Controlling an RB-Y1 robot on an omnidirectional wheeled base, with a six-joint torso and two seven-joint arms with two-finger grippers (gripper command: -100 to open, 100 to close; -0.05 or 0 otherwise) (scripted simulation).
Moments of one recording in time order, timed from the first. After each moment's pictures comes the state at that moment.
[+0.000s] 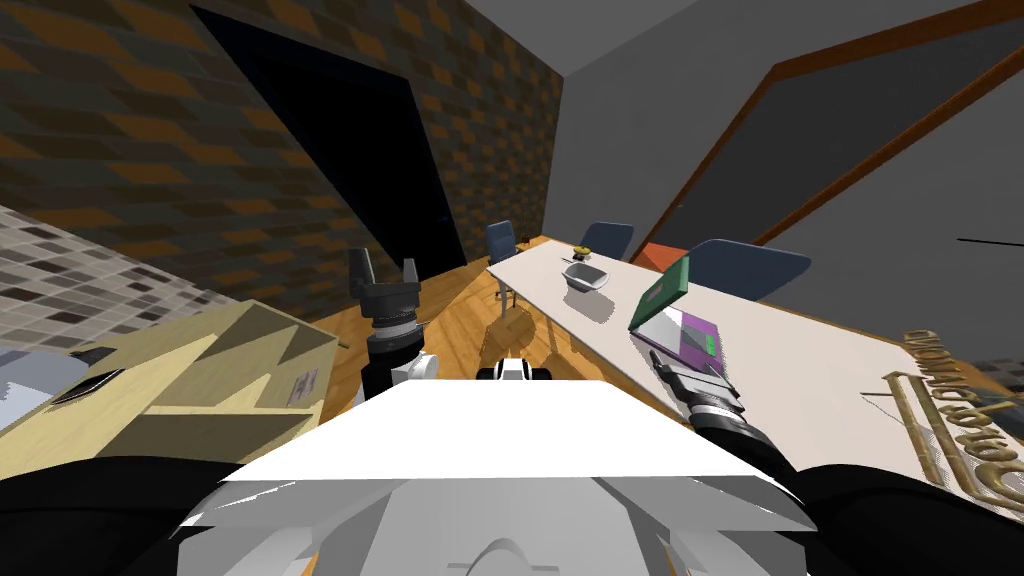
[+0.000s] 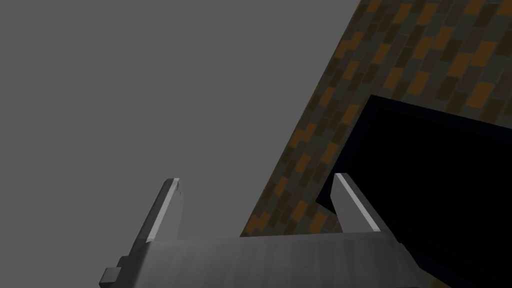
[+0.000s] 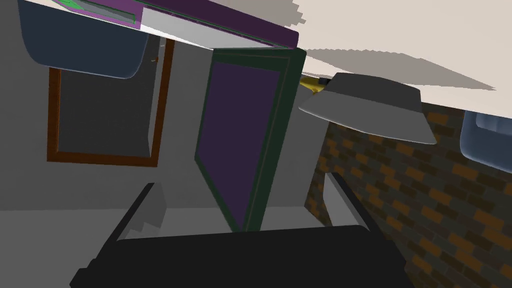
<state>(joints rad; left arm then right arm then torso) 0.50 0.03 -0.03 -2.39 -0.02 -0.57 0.07 1.01 -0.22 -0.40 -2.17 0.64 -0.01 0.59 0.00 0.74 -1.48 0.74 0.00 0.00</state>
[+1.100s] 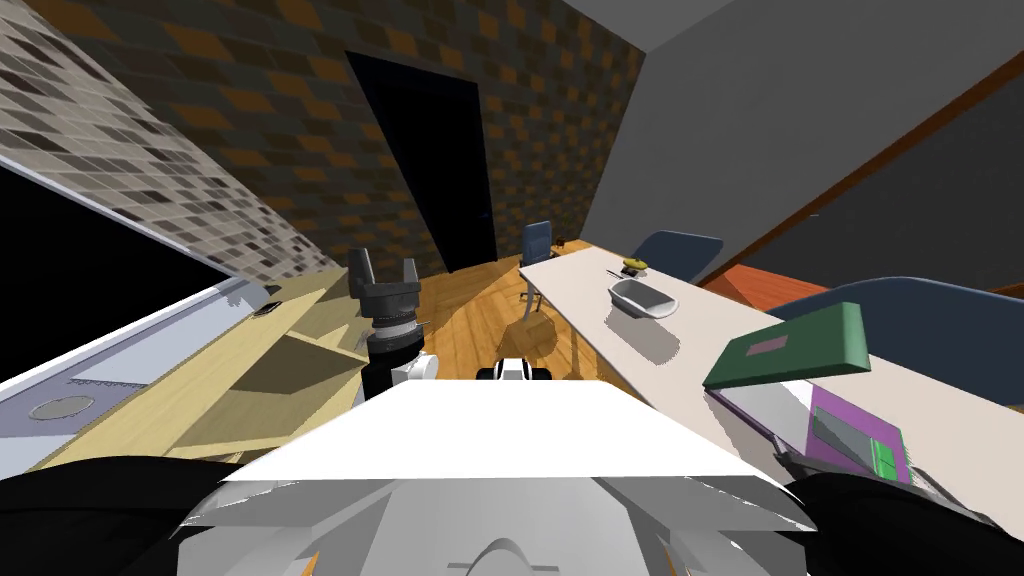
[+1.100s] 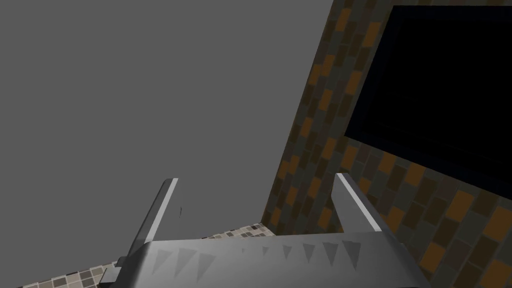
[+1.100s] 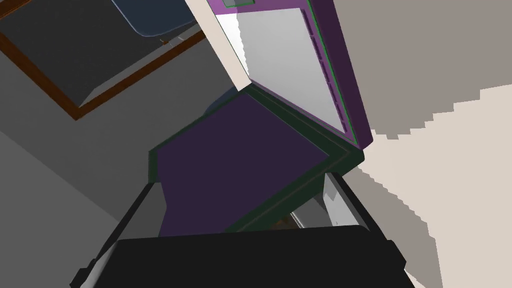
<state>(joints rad) 0.50 0.03 -0.03 -2.39 -0.02 -0.57 0.07 1.20 -0.24 -0.59 -2.06 0.89 0.16 0.83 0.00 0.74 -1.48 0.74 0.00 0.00</state>
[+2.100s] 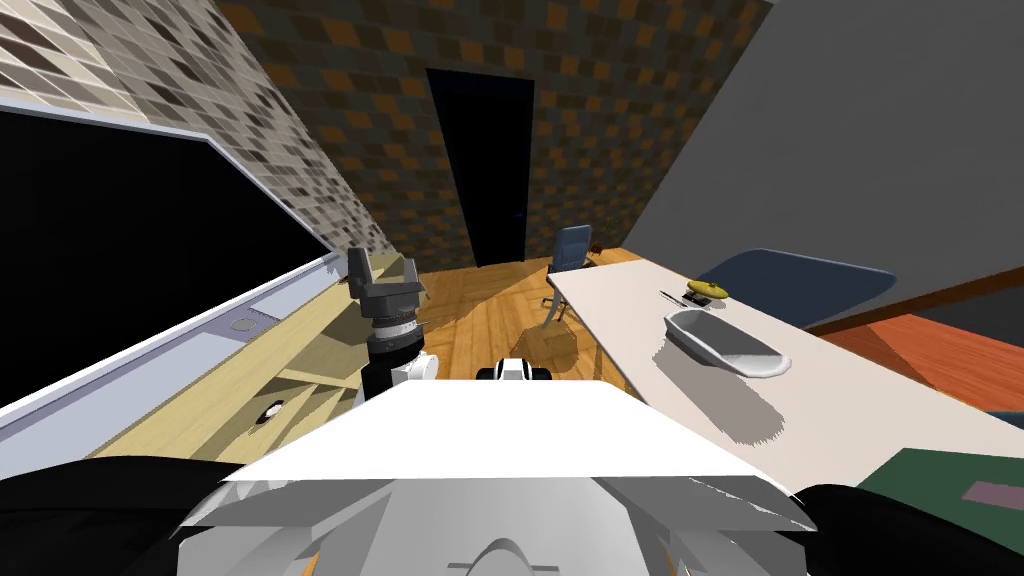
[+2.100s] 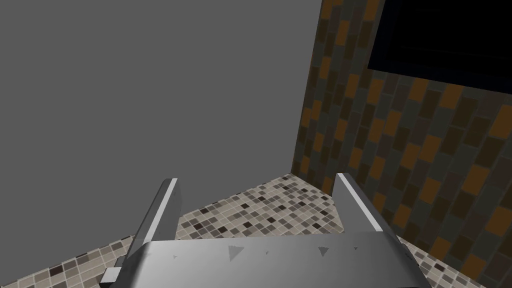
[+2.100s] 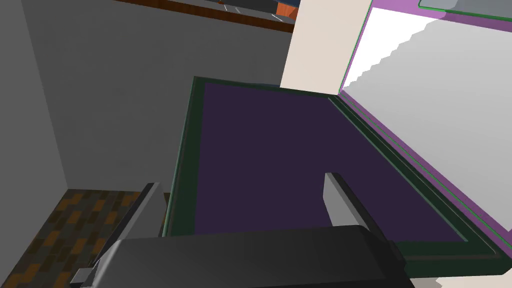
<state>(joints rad) 0.50 0.03 -0.03 -2.39 -0.02 -0.57 0.07 1.35 -0.33 -0.75 -1.96 1.08 0.34 1.03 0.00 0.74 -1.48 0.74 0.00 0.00</state>
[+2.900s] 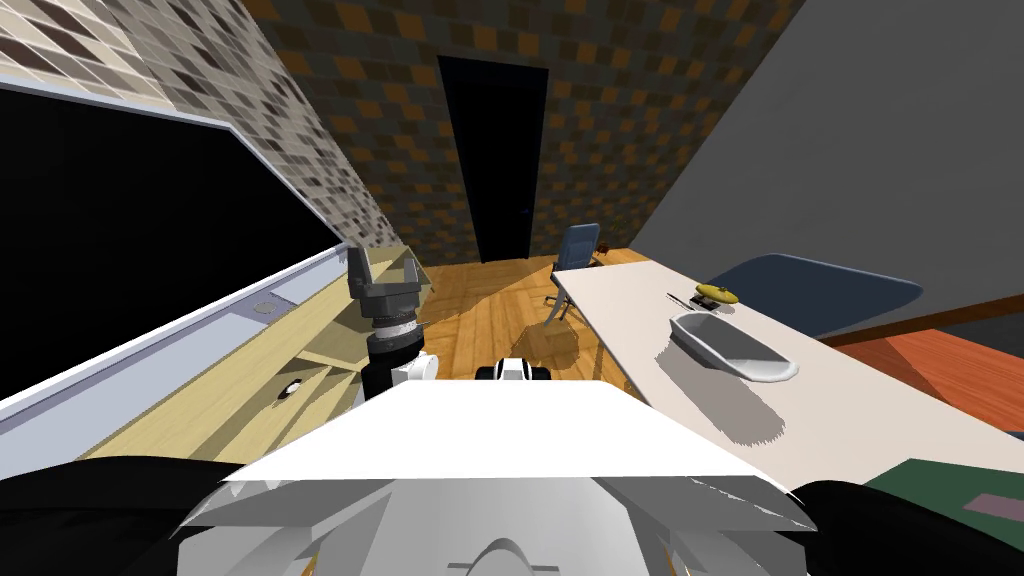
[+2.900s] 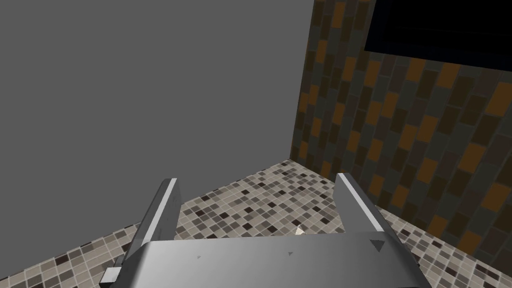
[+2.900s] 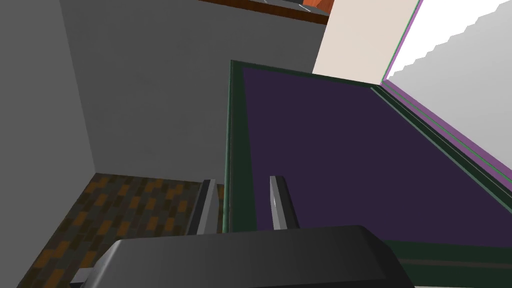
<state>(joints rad) 0.50 0.03 -0.03 -2.39 -0.02 -0.57 0.07 1.31 -0.35 -0.78 -1.96 1.08 0.38 1.03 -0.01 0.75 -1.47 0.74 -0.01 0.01</state>
